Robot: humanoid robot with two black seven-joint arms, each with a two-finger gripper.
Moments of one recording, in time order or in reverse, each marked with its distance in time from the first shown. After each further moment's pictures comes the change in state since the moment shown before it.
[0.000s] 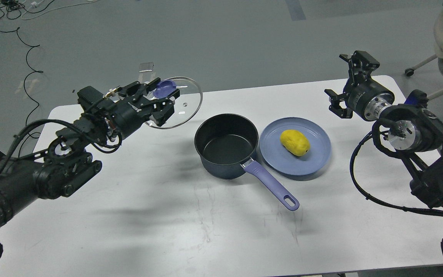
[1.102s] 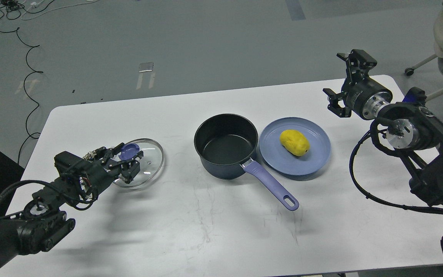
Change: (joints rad) left arm 0.226 0.014 0.000 0.090 0.005 0.005 0.000; right arm 0.015 -0.008 -0.023 -0.003 -0.006 0.000 0.002
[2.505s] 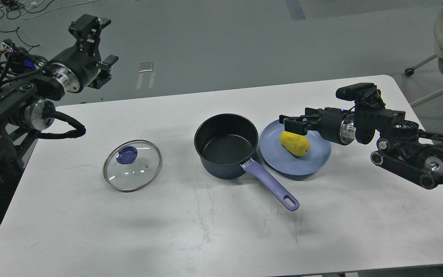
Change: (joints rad) left arm -0.407 0.094 -0.282 -0.263 -1.372 -0.652 0.358; right arm 0.279 -0.220 -0.869 -0.011 -1.006 0.040 0.264
